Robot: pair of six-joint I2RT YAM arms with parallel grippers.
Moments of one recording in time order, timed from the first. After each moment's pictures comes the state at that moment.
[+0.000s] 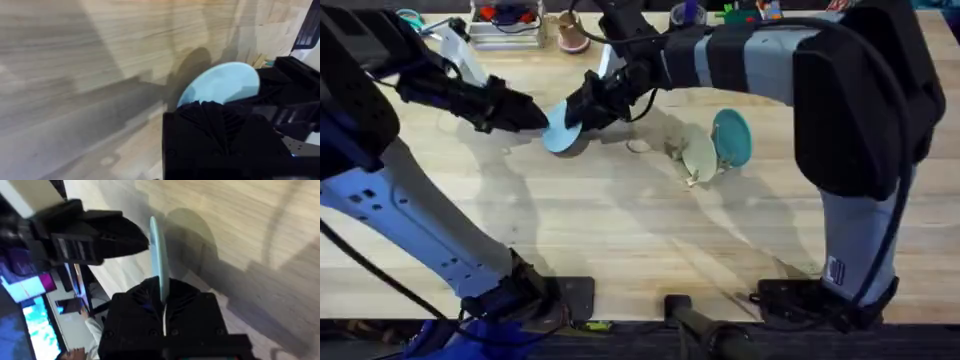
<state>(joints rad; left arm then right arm) 0.49 2.10 1.46 -1.24 0.80 0.45 0.68 2.24 1.66 -0.35 -0.72 0.76</state>
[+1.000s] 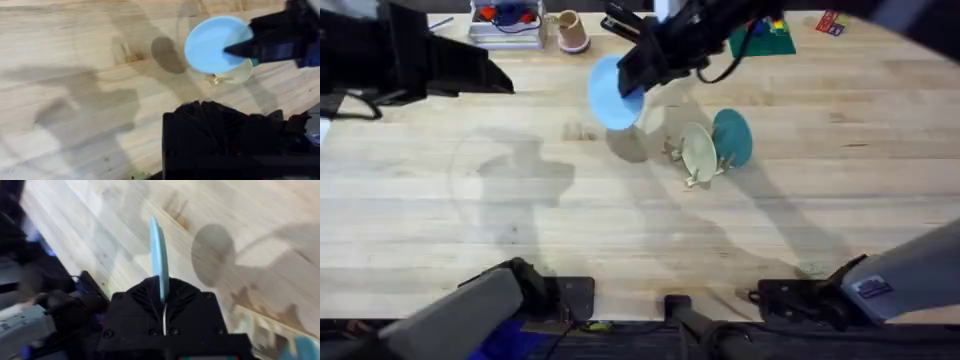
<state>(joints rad) 0.48 1.28 1.47 -1.55 0.73 0.48 0.58 1.78 1.66 -0.94 -0.51 0.15</state>
